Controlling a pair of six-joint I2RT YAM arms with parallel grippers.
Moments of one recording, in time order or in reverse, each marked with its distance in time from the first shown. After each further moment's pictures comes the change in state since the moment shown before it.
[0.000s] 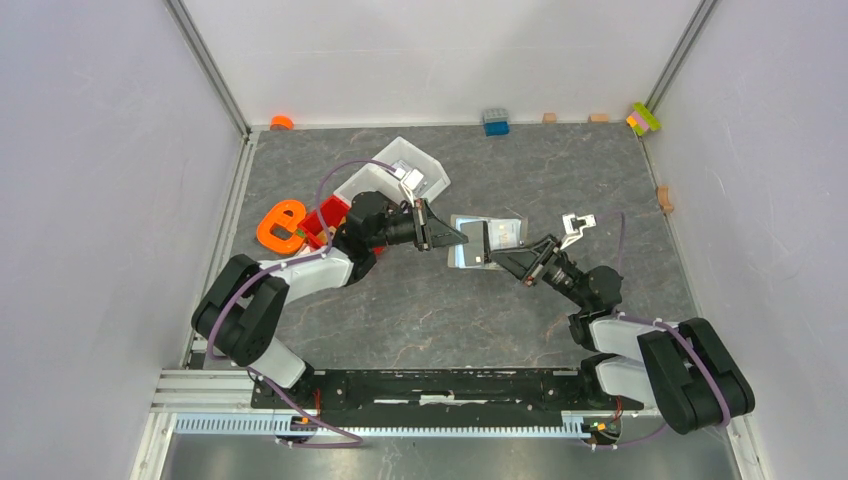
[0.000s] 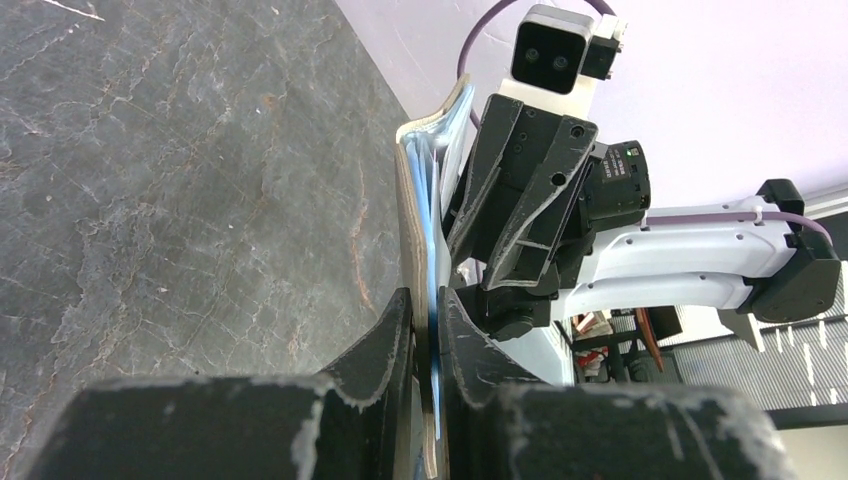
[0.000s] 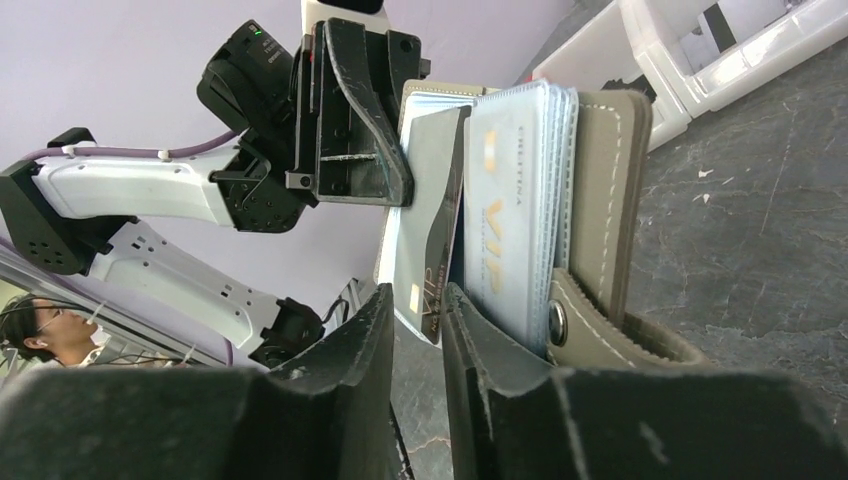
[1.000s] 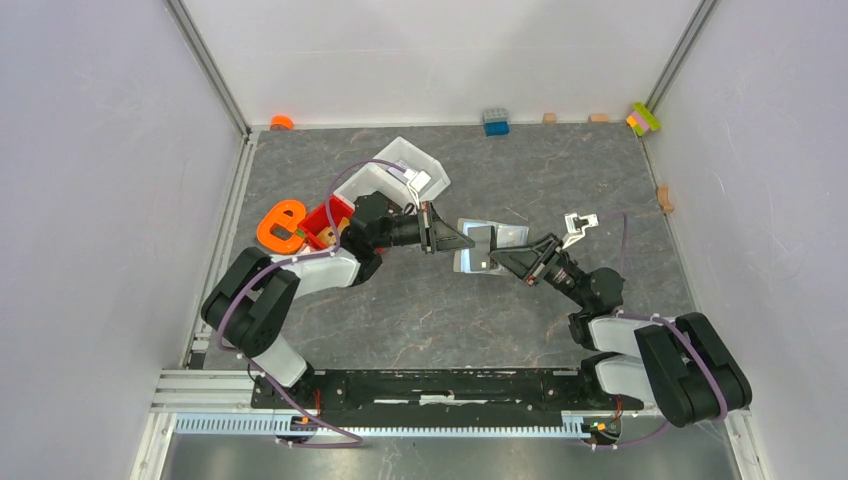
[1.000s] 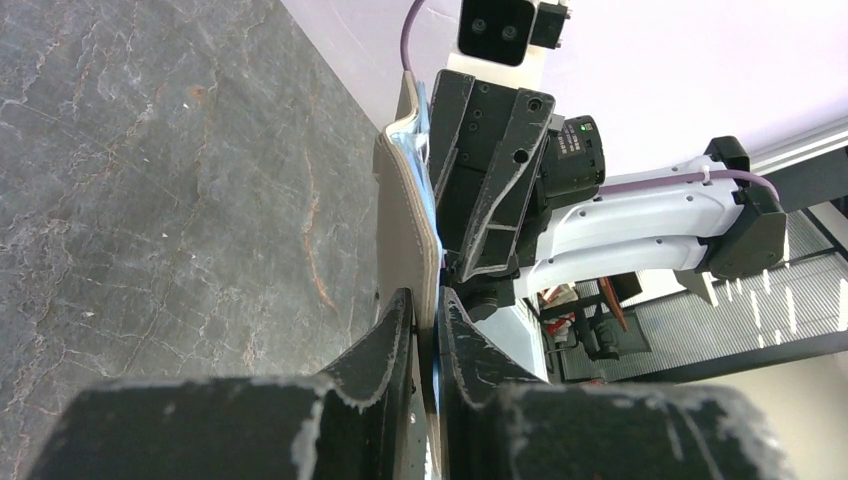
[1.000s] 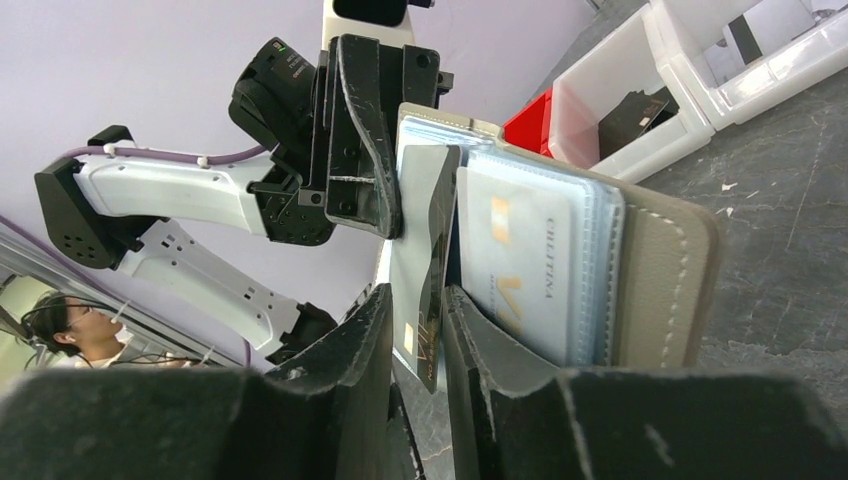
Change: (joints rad) left arm -0.028 0.058 0.004 0.155 0.079 -0.079; right arm -0.003 0.024 -0.002 0.080 -0.010 0.040
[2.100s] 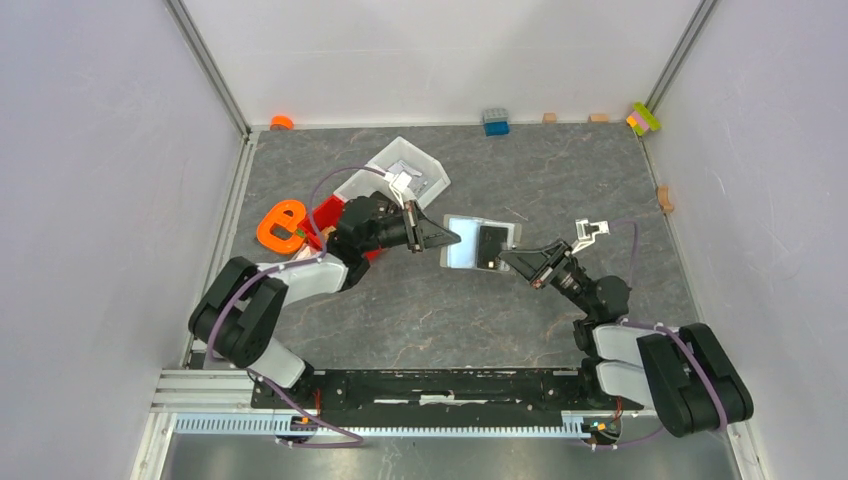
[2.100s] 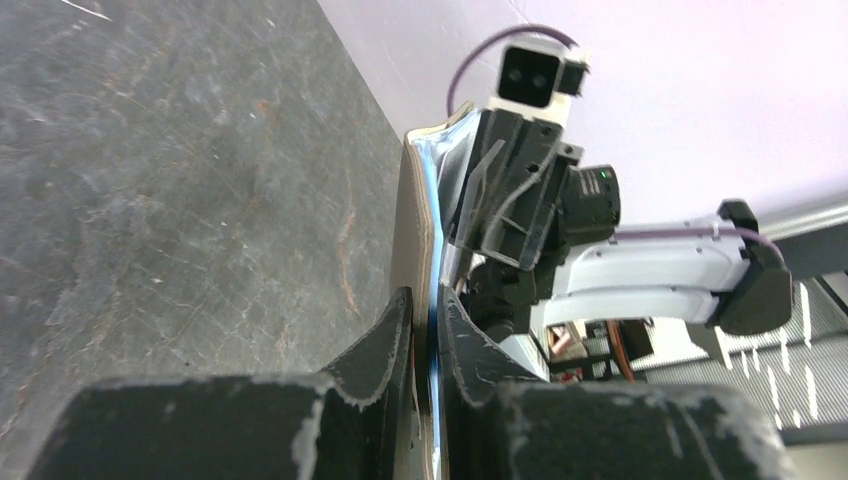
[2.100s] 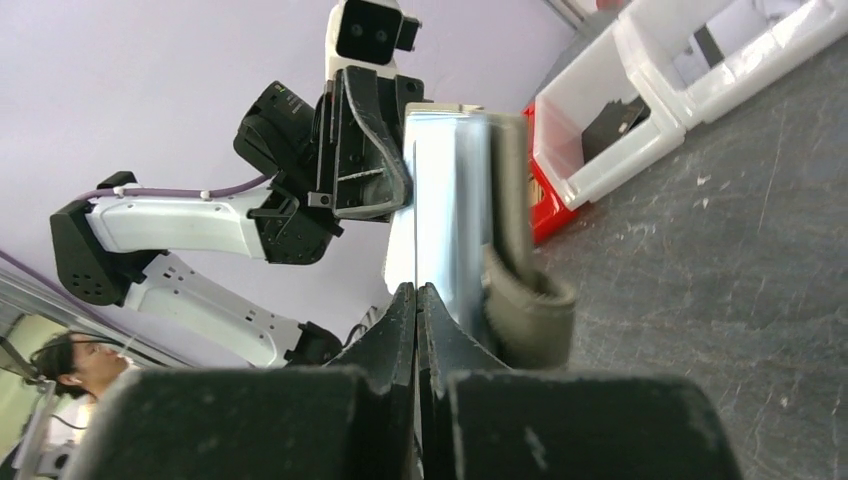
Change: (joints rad) left arm 0.059 -0.051 -0.073 -0.006 -0.062 -0.019; right arm -0.054 -0.026 -0.061 0.021 0.022 0.074
